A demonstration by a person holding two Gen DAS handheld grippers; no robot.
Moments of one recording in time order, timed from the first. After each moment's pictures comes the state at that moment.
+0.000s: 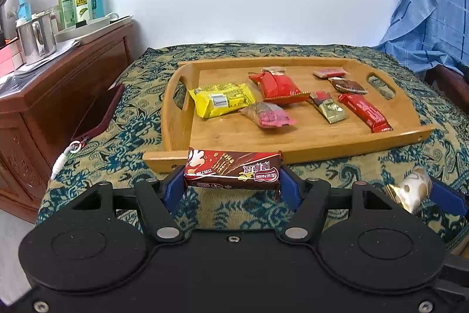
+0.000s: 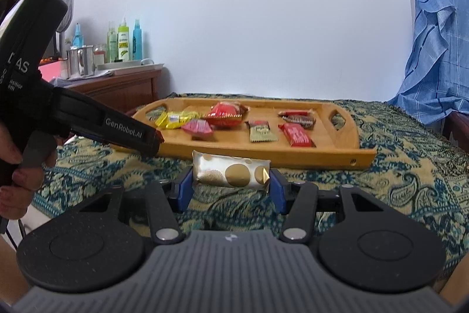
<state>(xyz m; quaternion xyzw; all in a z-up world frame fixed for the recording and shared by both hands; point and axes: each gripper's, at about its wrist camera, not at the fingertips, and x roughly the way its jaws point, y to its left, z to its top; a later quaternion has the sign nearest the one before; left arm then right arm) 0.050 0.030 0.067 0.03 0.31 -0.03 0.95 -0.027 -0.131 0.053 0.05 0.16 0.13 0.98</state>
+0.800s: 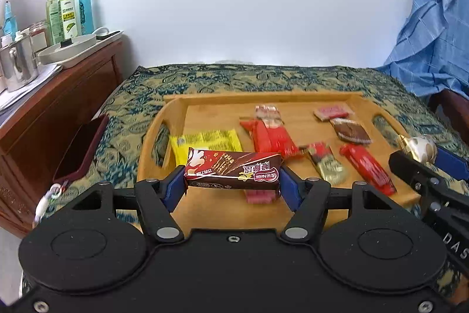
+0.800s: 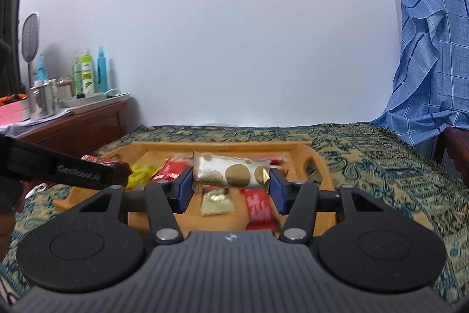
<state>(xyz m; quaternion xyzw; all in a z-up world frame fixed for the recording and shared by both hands) 0.124 0.010 0.098 0.02 0.30 -0.03 0.95 0.069 -0.170 0.086 0.08 0.14 0.09 0.98</state>
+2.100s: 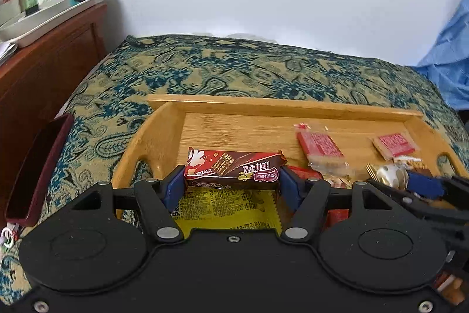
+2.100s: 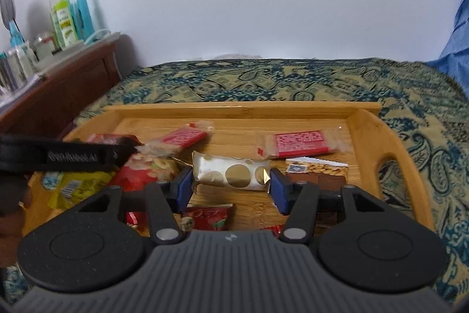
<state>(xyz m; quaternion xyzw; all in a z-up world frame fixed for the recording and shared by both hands) 0.276 0.029 0.056 -0.01 0.37 -0.02 0.93 0.245 -0.147 0.055 0.10 0.32 0.17 0.93</state>
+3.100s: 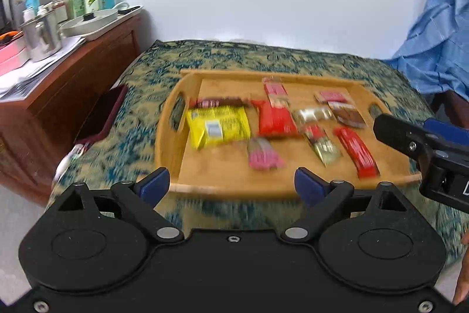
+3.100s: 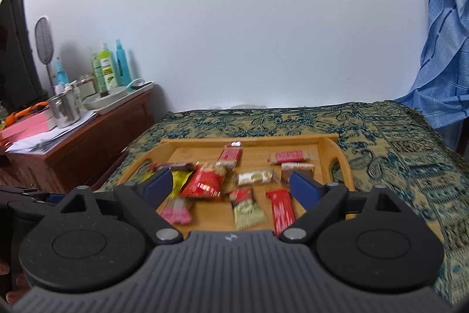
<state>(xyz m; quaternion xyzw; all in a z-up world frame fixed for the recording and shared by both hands) 0.071 0.011 0.119 -0.01 0.35 0.00 0.94 0.076 -0.181 0.141 0.11 0.22 0.16 0.95</state>
